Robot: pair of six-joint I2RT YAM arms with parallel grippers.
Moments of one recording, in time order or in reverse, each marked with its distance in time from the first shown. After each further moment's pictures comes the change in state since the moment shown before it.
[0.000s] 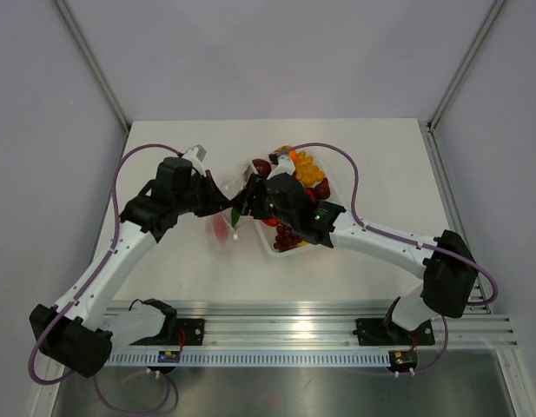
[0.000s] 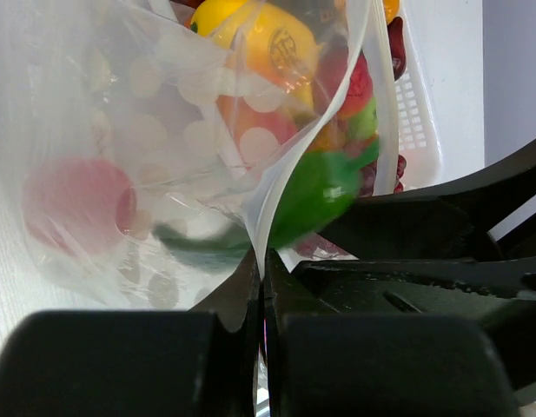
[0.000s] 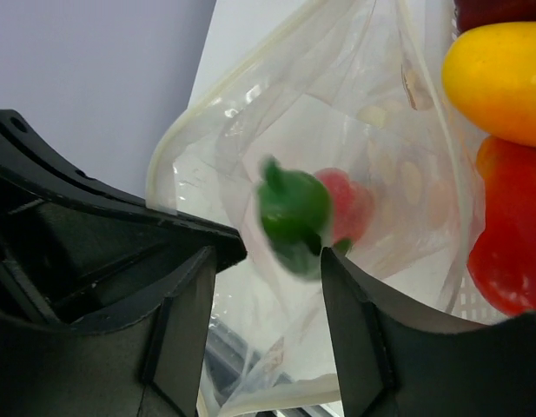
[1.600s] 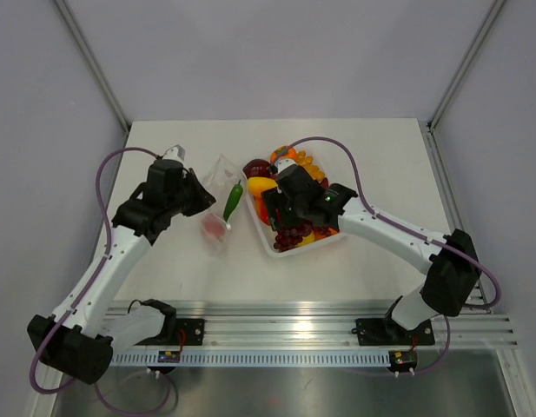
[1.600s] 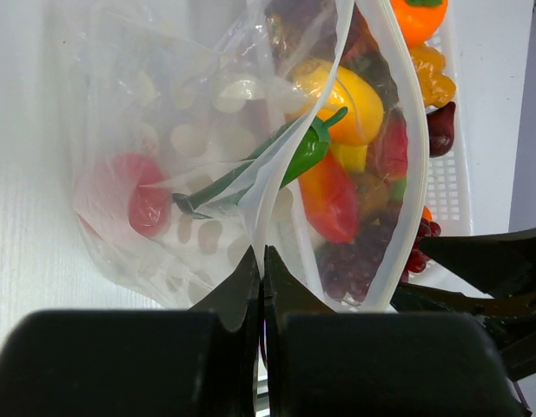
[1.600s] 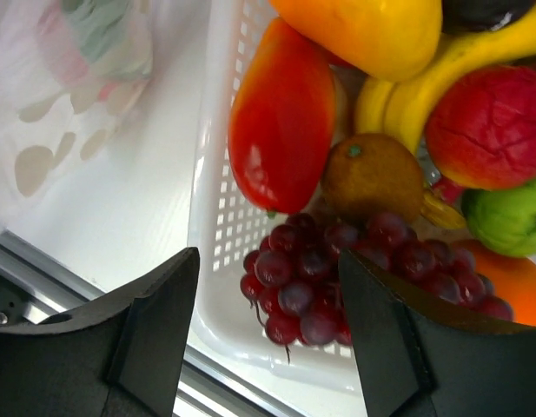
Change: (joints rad) left arm 0.056 -0.042 -0.015 -0.029 -0.174 -0.077; right arm -0.108 -0.015 0.100 -0.573 -0.051 -0.515
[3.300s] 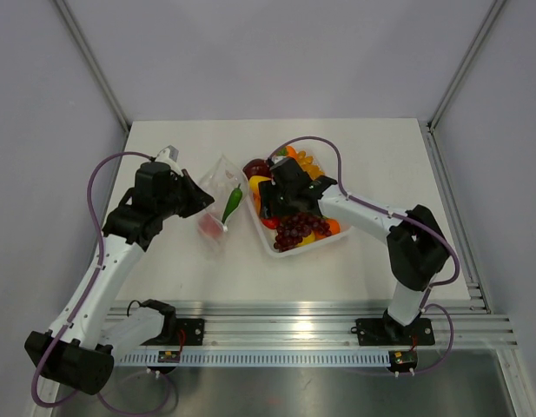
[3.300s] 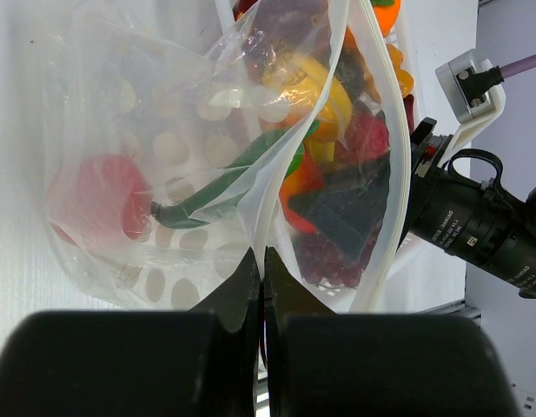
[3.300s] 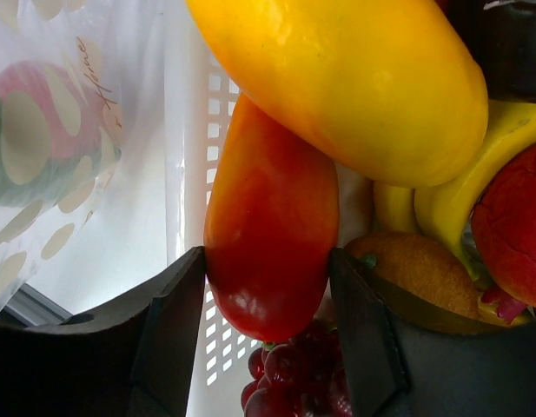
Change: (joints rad) left arm 0.063 -0.066 -0.022 0.013 0.127 0.003; right arm -0.109 0.252 0.046 0.182 -0.180 0.097
